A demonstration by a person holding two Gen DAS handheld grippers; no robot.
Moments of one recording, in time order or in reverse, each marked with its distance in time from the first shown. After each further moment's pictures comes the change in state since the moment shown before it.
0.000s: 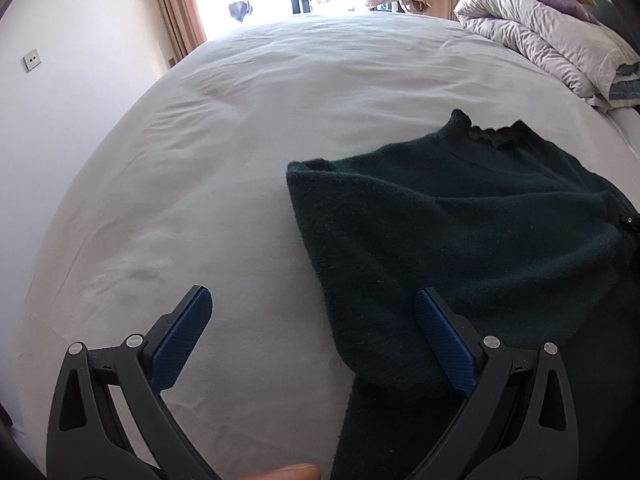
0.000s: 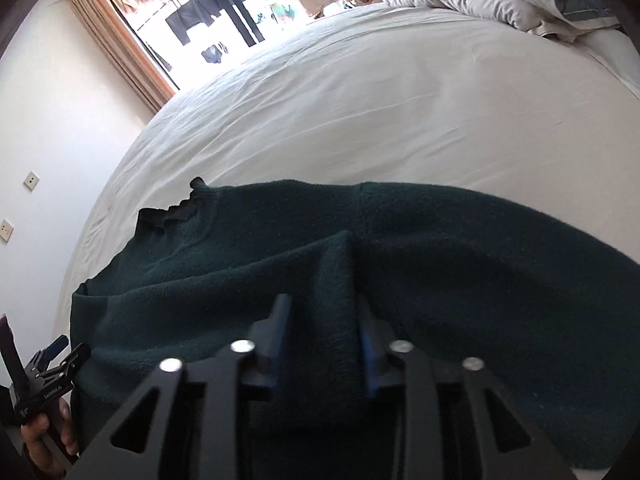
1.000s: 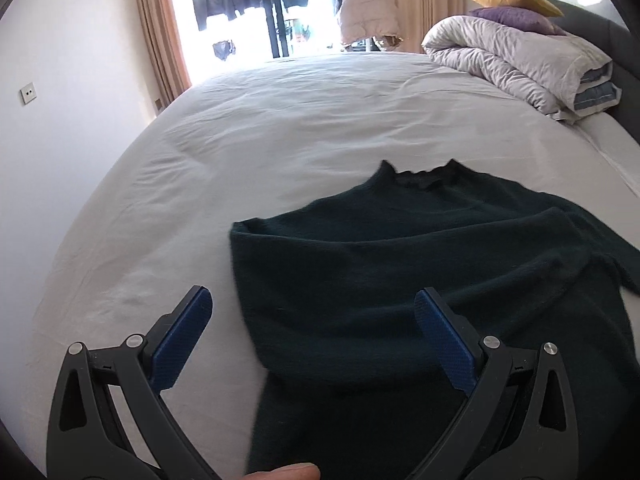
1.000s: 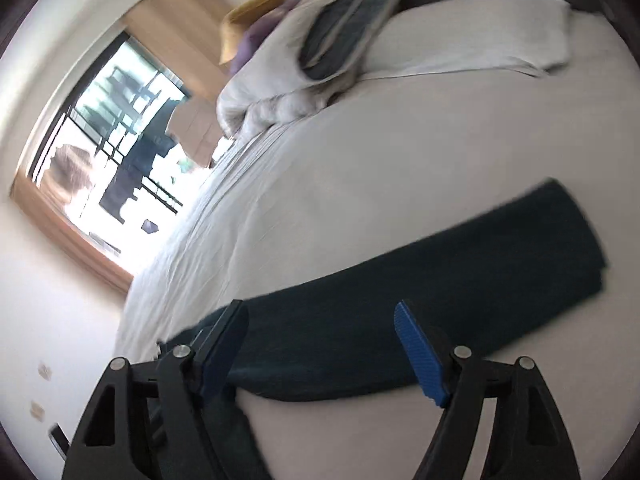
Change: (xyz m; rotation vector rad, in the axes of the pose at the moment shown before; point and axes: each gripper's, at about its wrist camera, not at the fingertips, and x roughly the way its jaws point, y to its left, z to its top) left arm -0.057 -0.059 0.007 0.045 -0.134 -0.079; right arm -0.217 -0.236 -0.114 0.578 -0.452 -0.039
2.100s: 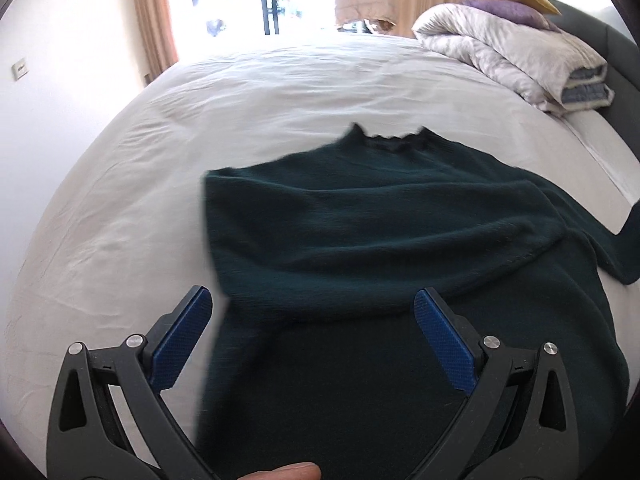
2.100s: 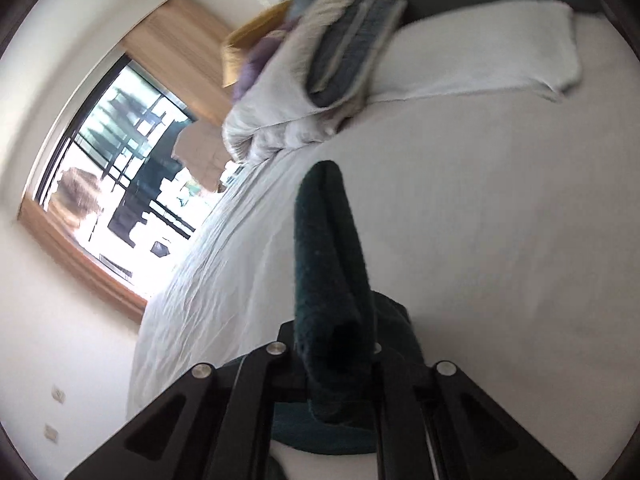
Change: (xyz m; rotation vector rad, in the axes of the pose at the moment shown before) left arm -0.019 -0.006 -0.039 -0.052 0.072 -0.037; right arm 0.022 0.087 0.022 -0.108 -0.033 0.051
